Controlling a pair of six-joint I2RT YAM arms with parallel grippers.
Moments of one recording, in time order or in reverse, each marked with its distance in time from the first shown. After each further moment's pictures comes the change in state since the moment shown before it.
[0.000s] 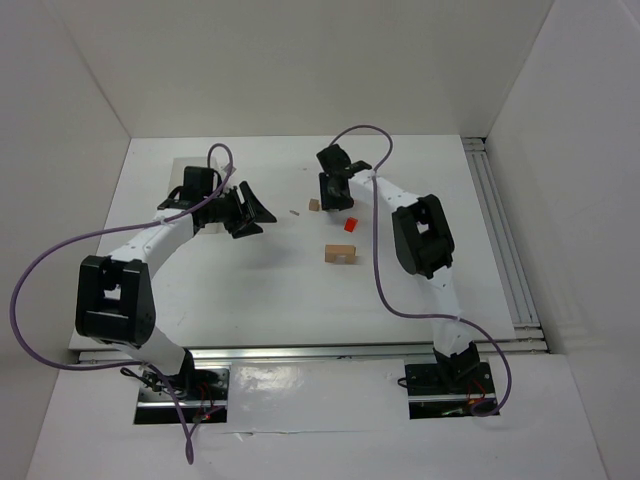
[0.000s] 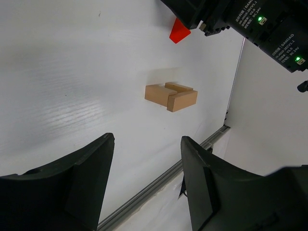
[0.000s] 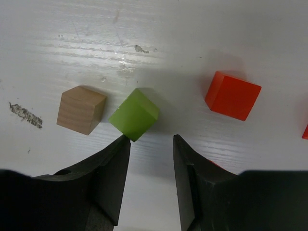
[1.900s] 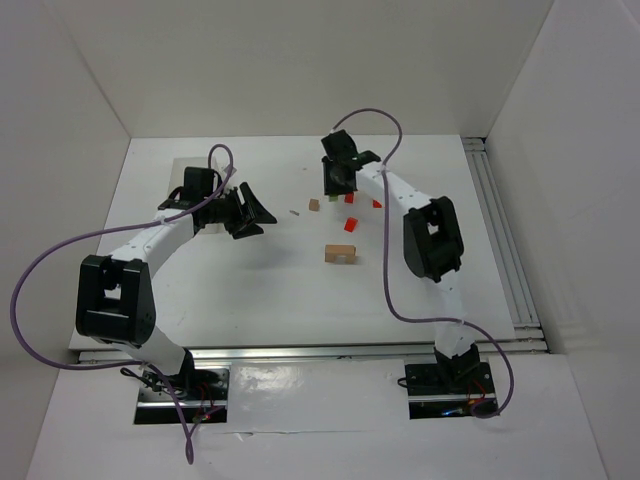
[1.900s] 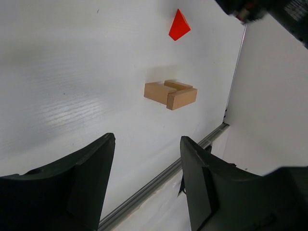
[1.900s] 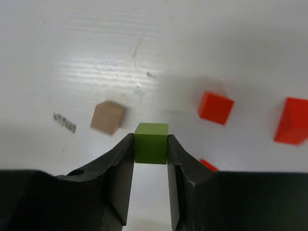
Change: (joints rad) left arm 0.000 0.008 -0.003 0.000 0.014 0.002; right arm -0.014 -0.029 0.067 0.010 0.003 -0.005
